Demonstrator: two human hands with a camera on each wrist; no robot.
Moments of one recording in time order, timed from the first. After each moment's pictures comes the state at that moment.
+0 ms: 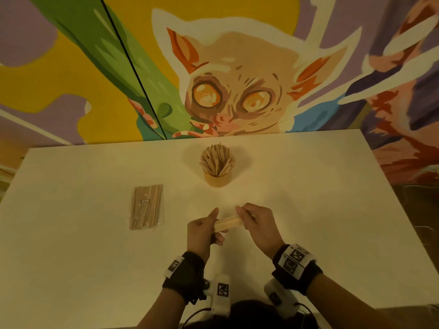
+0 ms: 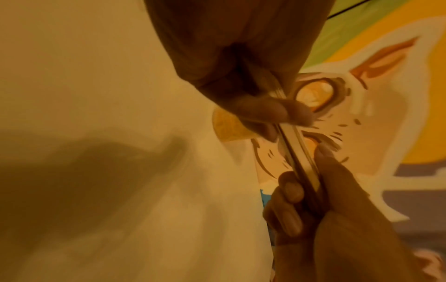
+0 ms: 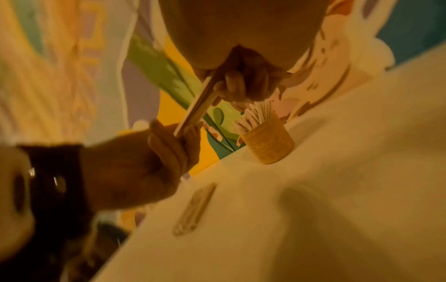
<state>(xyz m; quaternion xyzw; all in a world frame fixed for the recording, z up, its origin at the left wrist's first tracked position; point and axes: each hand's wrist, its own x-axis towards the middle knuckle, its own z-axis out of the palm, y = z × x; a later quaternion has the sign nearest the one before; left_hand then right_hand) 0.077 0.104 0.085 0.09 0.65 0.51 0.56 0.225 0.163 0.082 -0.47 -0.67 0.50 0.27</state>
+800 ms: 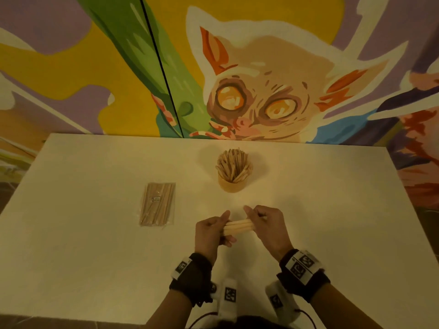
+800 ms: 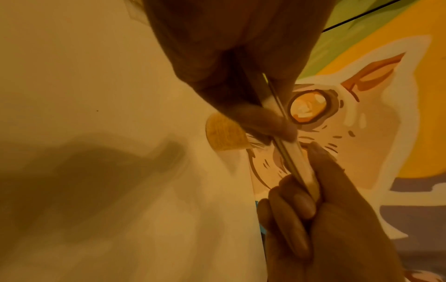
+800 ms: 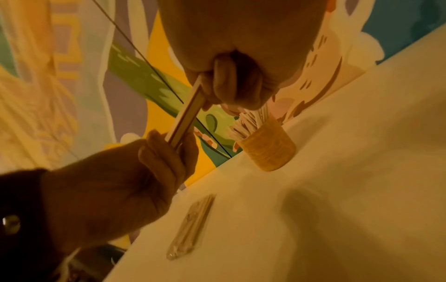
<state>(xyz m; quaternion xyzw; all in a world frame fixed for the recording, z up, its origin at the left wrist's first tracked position) 0.066 0.111 0.079 0.08 0.64 0.53 0.55 0.203 0.184 0.088 -0.50 -0.60 0.55 0.29</state>
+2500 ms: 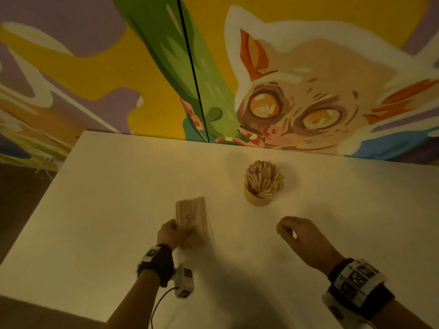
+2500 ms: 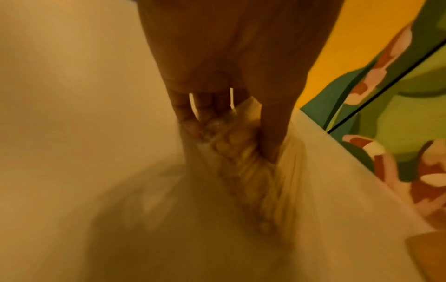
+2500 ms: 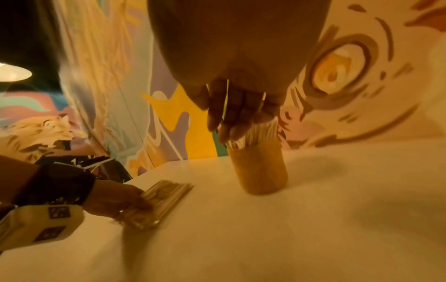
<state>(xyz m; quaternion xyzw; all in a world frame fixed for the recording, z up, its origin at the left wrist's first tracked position) -0.114 0.087 -0.017 0.18 0.88 0.20 0.40 0.217 0.244 0.073 -0.36 -0.84 0.40 0.05</state>
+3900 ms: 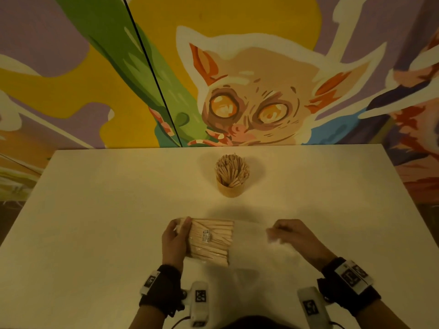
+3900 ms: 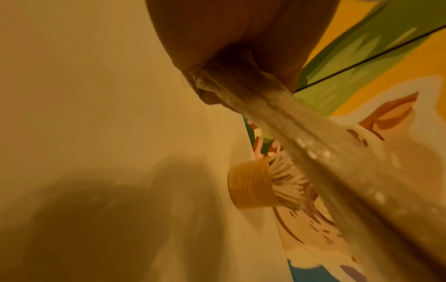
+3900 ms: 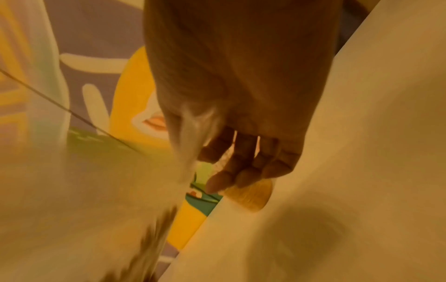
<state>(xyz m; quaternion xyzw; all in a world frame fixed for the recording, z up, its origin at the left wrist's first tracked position) 0.002 0.077 0.058 0.13 0.72 0.55 0.40 0.277 0.196 0.100 -0.44 -0.59 0.66 0.14</state>
